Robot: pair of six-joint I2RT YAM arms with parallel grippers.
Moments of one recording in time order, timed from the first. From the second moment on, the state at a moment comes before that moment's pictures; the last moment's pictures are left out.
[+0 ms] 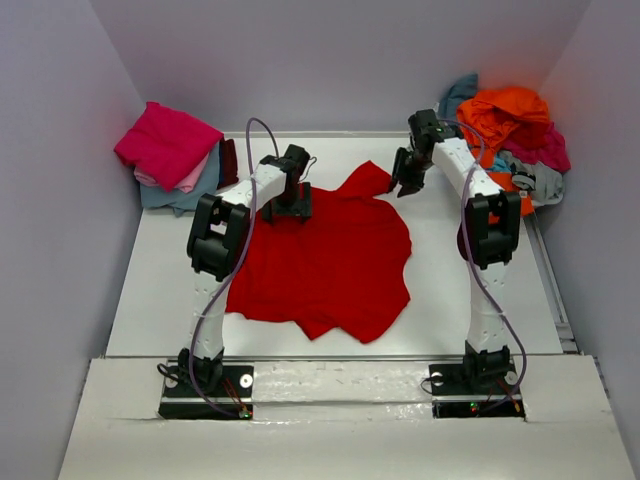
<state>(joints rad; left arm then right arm) -0.41 2.23 1.80 -0.86 -0.17 -0.44 0.18 2.26 2.10 -1.02 -0.18 0.49</state>
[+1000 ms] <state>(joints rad) -0.41 2.26 1.92 -0.95 -0.18 -0.42 0.28 2.39 2.06 -1.01 -0.23 0.47</state>
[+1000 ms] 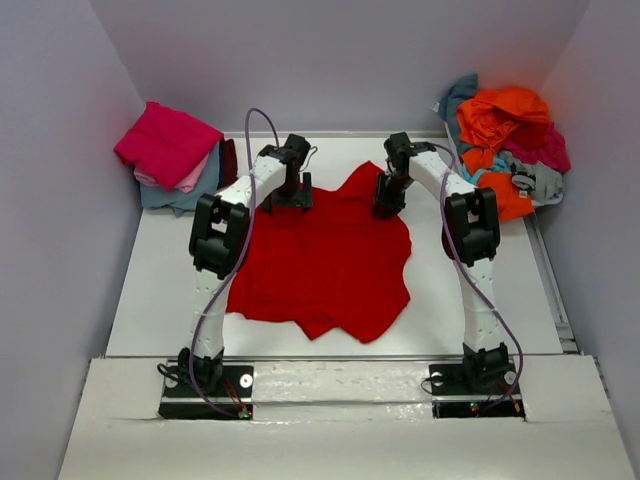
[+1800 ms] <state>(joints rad) -0.41 2.20 2.00 -0.99 -0.23 -0.42 0.21 2.29 1.92 -1.04 -0.05 0.56</state>
